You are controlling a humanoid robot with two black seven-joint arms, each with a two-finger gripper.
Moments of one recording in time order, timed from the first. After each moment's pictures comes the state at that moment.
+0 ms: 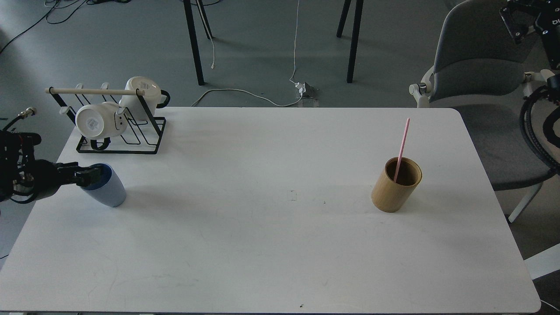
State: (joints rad) left arm -0.74 0.91 -0.15 -0.93 1.53 -0.17 -0.21; right arm 0.69 -0.62 1.14 0.99 0.22 0.43 0.16
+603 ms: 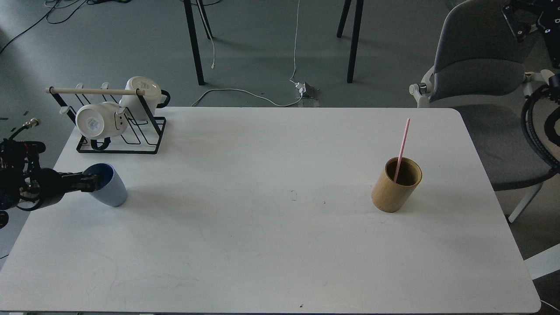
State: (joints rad) left arm -0.72 0.85 -0.15 -0.82 1.49 -0.18 -0.27; right arm 0.69 -0.62 1.15 0.99 0.22 0.43 0.16
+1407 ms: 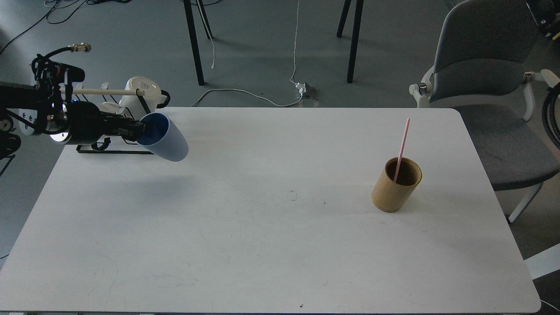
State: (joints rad) left arm -1.19 0.83 -0.15 -1.22 1.66 -0.49 -0.32; right arm 0.72 -0.69 1.14 0.98 0.21 0.42 0.16
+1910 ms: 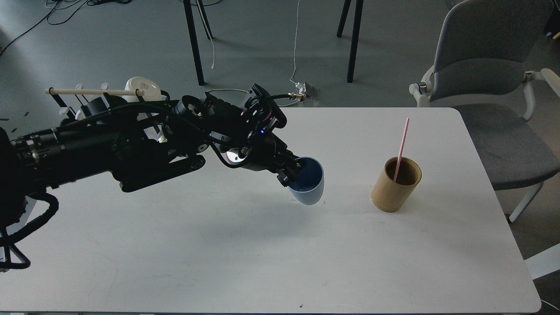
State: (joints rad) left arm -1.24 0.23 -0.04 -1.14 1.81 -0.49 -0.24; right arm 0.72 -0.75 1.14 0.99 0.21 0.42 0.16
